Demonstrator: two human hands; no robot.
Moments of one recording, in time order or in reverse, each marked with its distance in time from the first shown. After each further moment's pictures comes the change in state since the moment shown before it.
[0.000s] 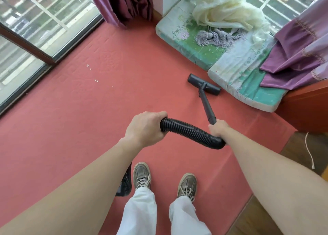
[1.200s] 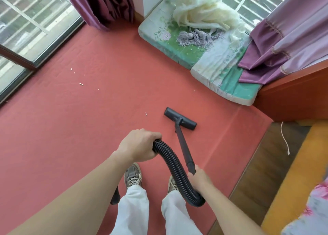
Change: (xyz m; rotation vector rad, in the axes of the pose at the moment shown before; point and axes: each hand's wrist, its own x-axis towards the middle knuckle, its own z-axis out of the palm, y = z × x) left_hand -0.025 0.032 0.013 0.035 -0.278 0.169; right_hand -0.153 0.090 0.093 0.214 -0.249 0.068
